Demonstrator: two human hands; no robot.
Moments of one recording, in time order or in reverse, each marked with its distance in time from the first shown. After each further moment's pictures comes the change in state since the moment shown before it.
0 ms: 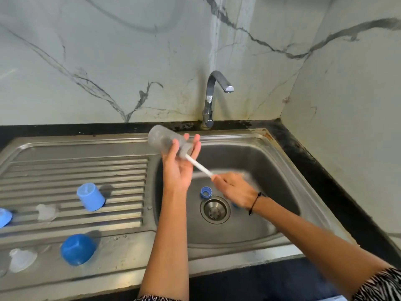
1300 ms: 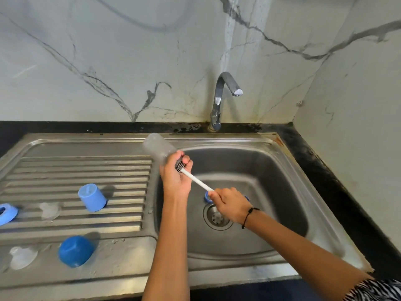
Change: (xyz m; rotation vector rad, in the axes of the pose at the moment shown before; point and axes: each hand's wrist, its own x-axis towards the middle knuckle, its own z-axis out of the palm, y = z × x) left_hand 0.006 -0.003 -0.005 0.109 0.358 0.101; right_hand 0.016 0.024 0.030 -0.199 -0.078 0.045
